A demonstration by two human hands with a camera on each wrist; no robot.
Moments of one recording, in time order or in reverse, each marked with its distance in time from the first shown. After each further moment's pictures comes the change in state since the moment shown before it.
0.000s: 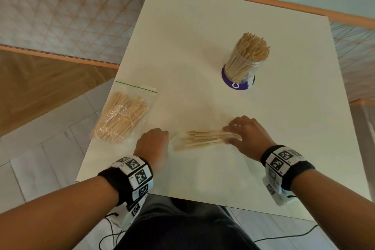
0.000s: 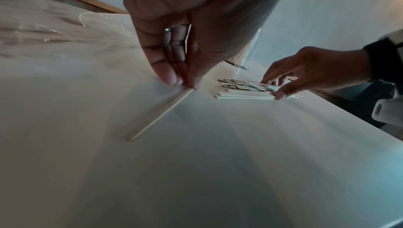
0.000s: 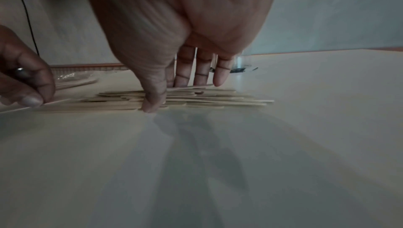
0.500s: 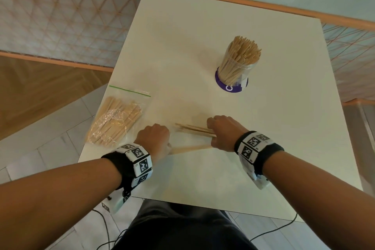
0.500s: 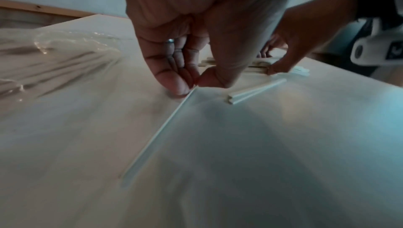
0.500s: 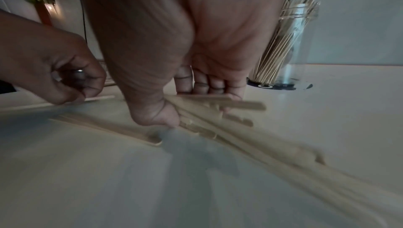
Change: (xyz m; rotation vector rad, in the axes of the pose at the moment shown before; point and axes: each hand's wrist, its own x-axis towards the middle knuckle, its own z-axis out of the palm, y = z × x) left_hand 0.022 0.020 -0.017 0.138 -0.097 0.046; right_hand 0.040 -0.040 -0.015 -0.138 -0.296 0.037
